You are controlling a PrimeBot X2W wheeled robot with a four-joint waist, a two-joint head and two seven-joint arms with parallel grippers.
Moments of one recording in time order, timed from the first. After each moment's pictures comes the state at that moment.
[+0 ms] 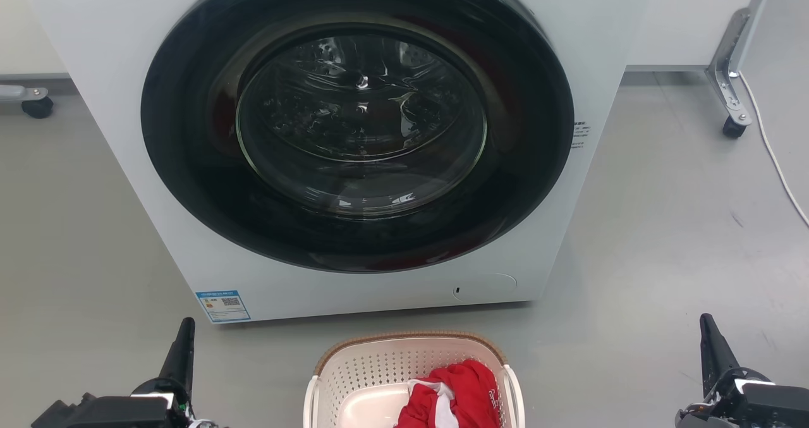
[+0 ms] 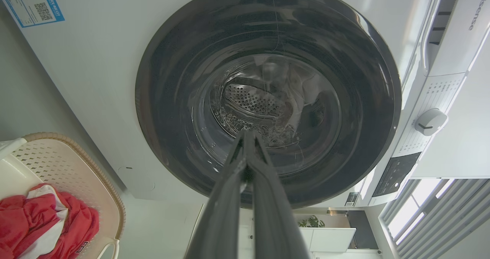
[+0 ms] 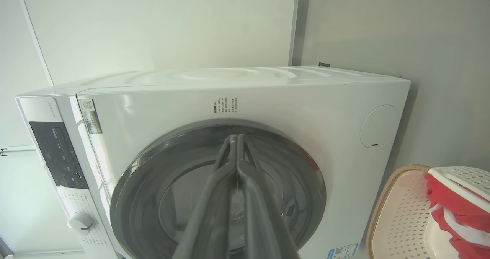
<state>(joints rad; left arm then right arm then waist) -0.08 0.04 0.09 0.30 -1.60 -0.12 0.11 -0.09 -0.04 -0.13 0.30 1.60 0.12 0.11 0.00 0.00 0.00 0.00</state>
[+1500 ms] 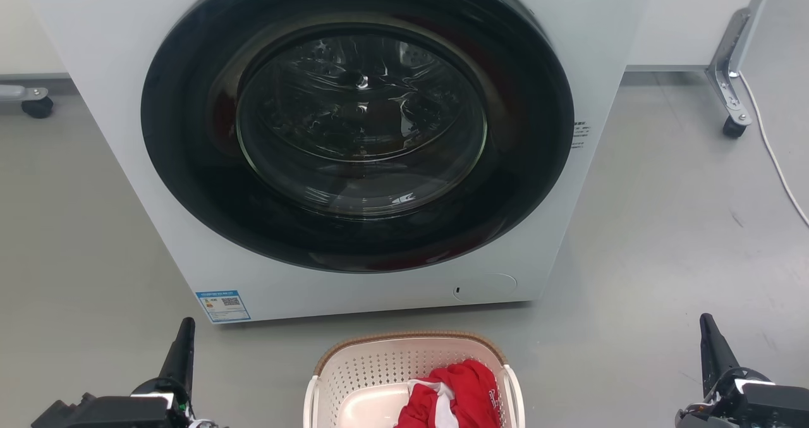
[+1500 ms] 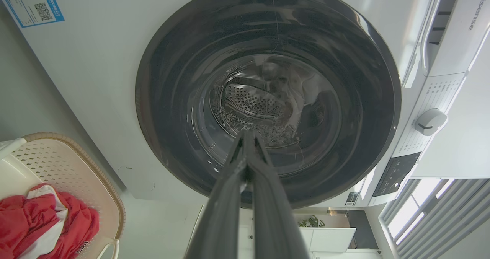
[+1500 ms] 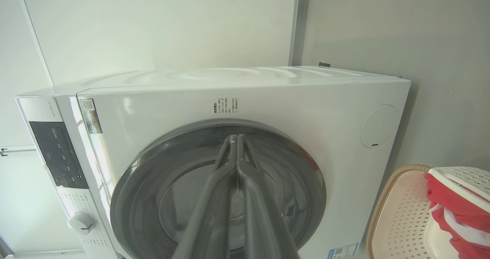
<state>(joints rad) -0.08 0.04 0.09 0.30 -1.60 -0.12 0.11 -0.09 -0.04 -0.13 0.30 1.60 0.12 0.11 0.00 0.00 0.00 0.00</state>
